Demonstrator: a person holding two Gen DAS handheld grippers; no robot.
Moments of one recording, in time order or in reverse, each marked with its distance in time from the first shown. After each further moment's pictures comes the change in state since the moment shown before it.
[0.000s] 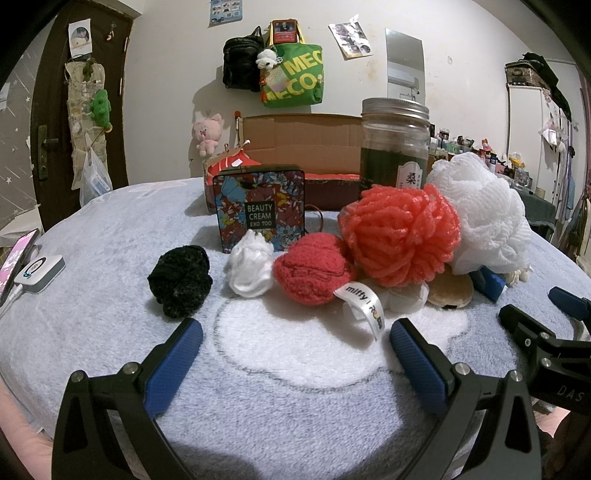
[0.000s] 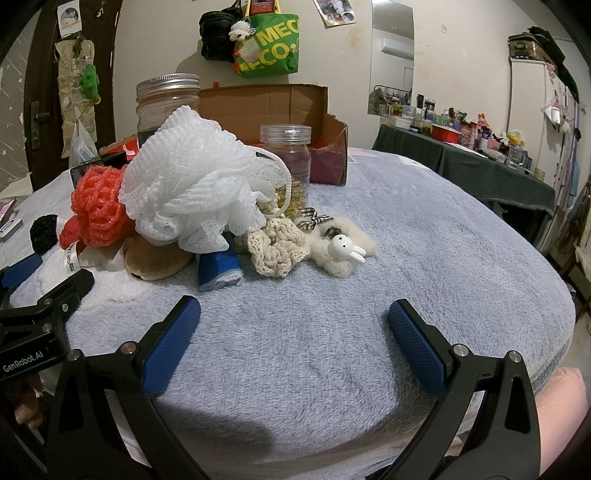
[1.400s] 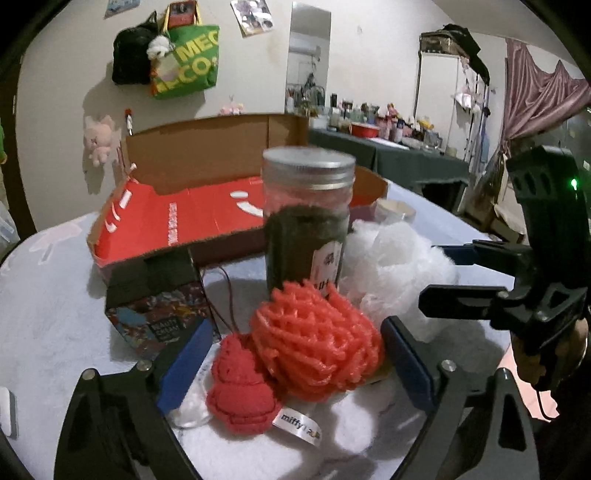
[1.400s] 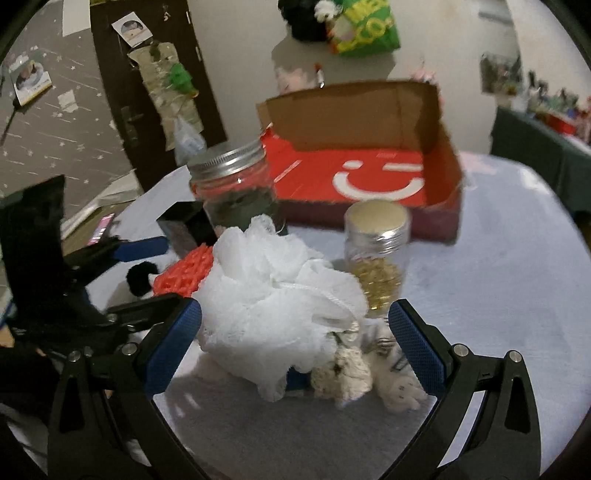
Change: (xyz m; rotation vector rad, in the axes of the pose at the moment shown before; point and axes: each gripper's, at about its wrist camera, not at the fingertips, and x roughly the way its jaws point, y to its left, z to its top) left arm 0.026 -0.018 0.073 0.199 0.148 -0.386; right arm 0.038 -0.022 0.093 -0.041 0.151 0.556
